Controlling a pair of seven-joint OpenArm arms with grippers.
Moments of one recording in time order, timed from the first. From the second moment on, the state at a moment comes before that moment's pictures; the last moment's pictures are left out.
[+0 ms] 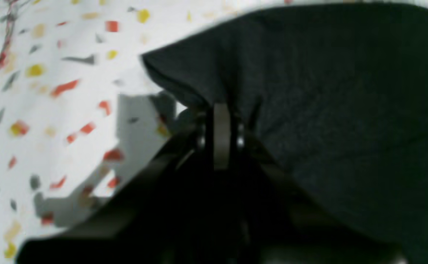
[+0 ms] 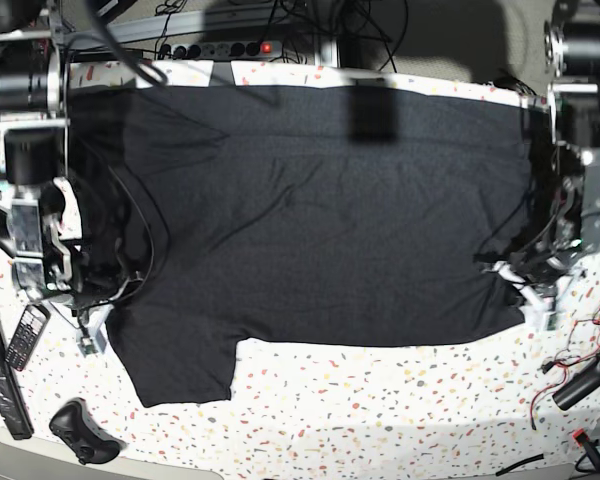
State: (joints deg) left arm -18.6 -19.9 -3.8 55.9 -16.5 -20.9 20.8; right arm 26.1 27.7 -3.4 57.5 11.3 21.4 -38.0
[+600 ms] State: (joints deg) left arm -6.6 -19.8 -11.2 77.5 -21.5 -26.0 27.8; right arm -1.2 27.9 23.5 89.5 22.2 23.0 -39.7
